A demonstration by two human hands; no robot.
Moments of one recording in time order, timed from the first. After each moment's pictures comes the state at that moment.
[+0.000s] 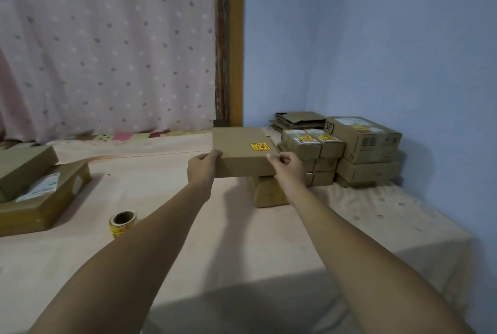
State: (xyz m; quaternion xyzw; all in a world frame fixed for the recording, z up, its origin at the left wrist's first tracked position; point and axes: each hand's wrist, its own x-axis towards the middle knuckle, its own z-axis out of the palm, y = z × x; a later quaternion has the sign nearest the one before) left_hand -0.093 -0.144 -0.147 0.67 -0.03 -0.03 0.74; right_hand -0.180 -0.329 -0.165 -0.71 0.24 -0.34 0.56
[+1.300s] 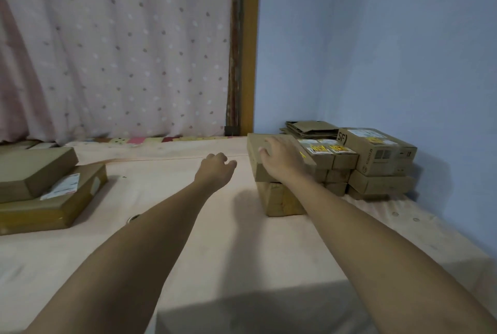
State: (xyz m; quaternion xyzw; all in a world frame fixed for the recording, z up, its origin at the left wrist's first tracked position) left_hand -0.073 -0.139 -0.132 0.92 -0.19 0.05 0.34; right_hand -0.173 -0.295 -0.095 -0.94 0.15 -0.27 0.13
